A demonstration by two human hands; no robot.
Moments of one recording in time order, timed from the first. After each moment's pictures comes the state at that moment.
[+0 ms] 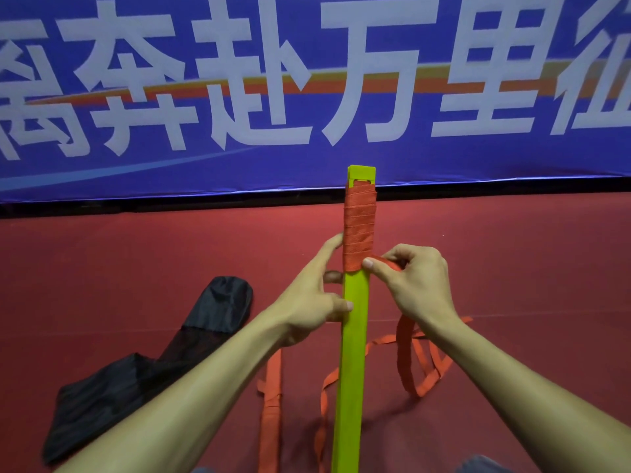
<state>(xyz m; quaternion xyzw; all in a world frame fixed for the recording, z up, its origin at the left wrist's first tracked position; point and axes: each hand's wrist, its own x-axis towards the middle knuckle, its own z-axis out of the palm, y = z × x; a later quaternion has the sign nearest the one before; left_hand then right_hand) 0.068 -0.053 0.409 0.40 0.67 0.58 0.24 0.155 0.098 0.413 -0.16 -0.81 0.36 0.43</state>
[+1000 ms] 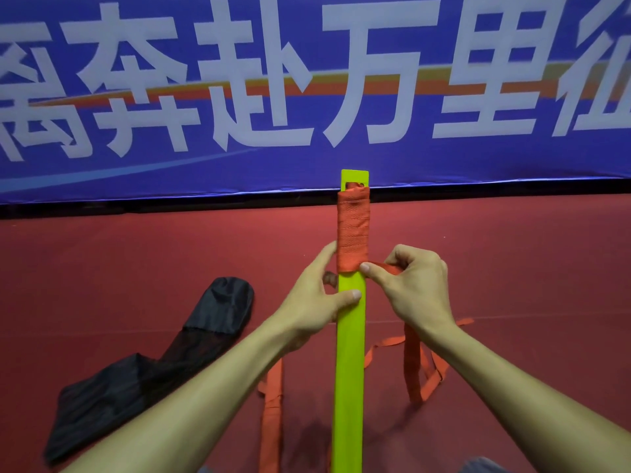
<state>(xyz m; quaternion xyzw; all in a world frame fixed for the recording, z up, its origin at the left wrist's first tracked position) 0.071 -0.047 0.403 0.37 0.68 0.60 0.18 0.152 0.096 0.409 -0.17 -0.81 0.33 0.46</state>
